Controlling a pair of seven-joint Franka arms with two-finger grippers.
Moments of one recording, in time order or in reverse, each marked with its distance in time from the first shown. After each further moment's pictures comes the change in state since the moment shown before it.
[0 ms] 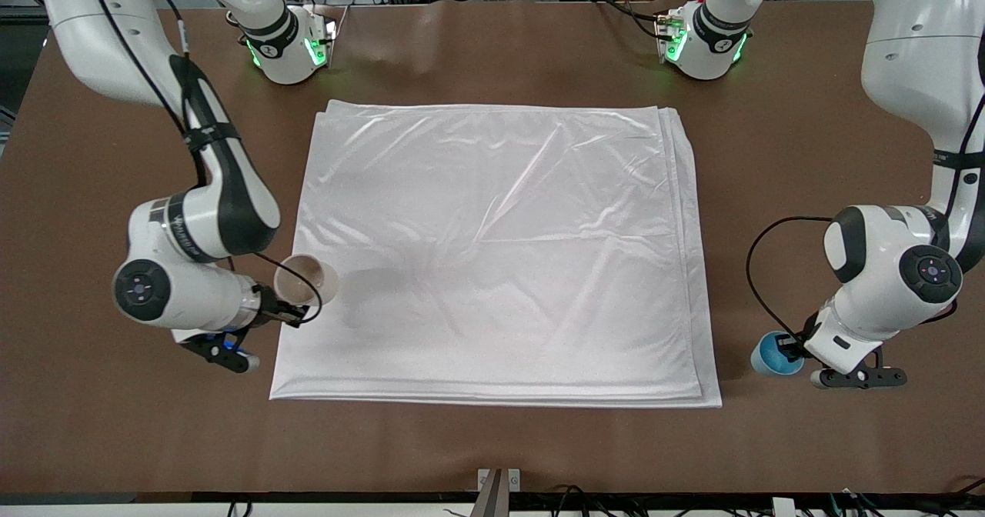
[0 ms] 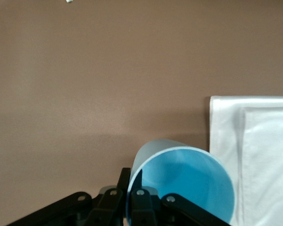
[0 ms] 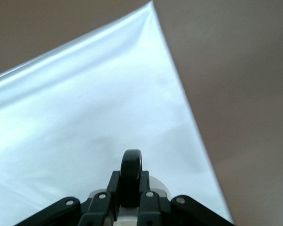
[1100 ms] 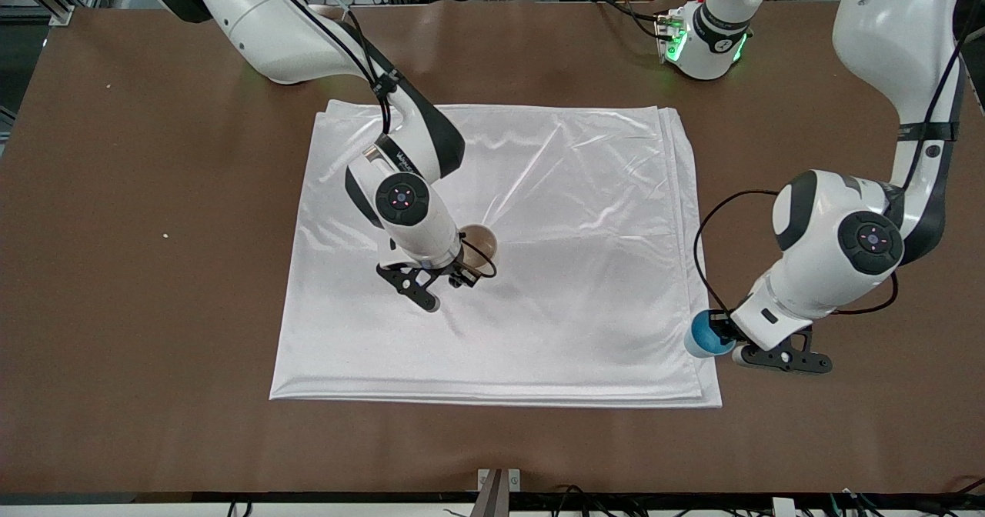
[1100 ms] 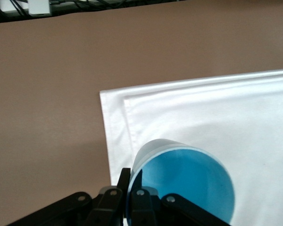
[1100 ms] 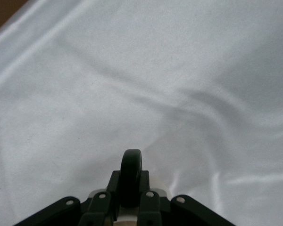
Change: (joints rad) left arm -0.071 -0.097 -0.150 0.000 0.000 -0.126 -0.045; right arm 0.428 0.088 -0.023 0.018 -0.022 0.245 0.638
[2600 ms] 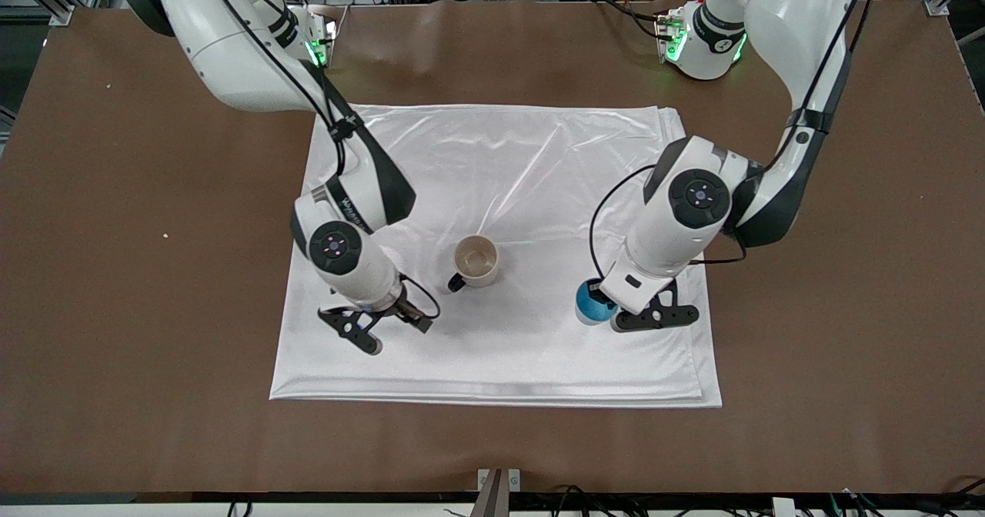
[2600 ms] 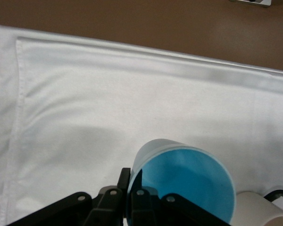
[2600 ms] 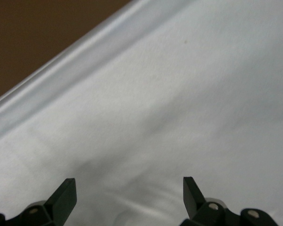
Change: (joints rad) left arm -0.267 -0.001 -0.009 -0.003 0.000 -0.014 -0.526; right arm -0.138 0.034 -0.047 0.023 -0.023 0.021 -0.223
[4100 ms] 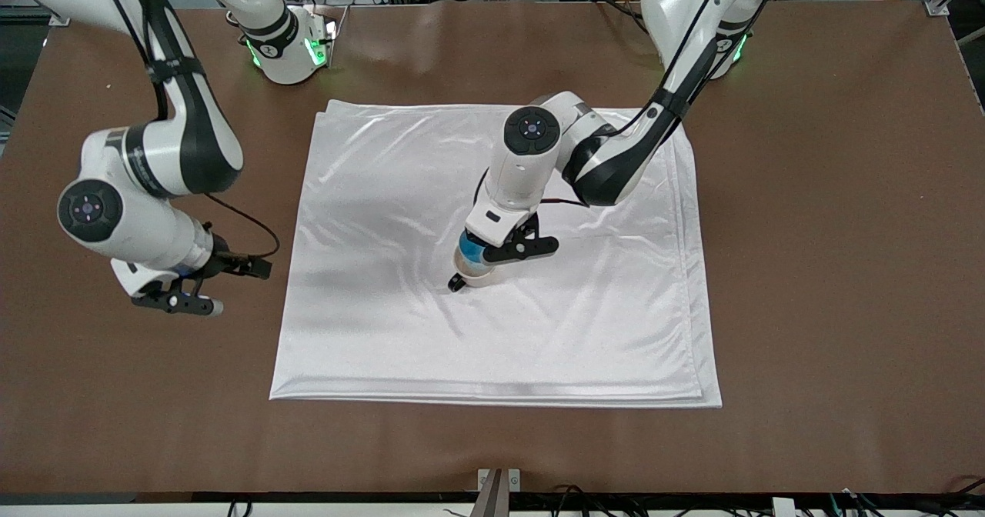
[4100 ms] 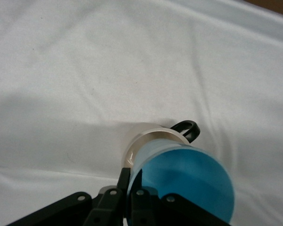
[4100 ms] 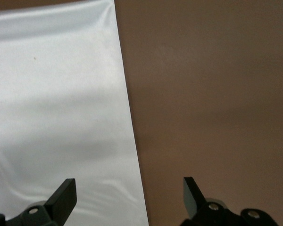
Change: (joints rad) left arm -0.302 0.091 0.002 0.057 0.000 0.054 -0.383; right arm -0.354 -0.485 0.009 -0.479 -0.001 -0.153 -0.757
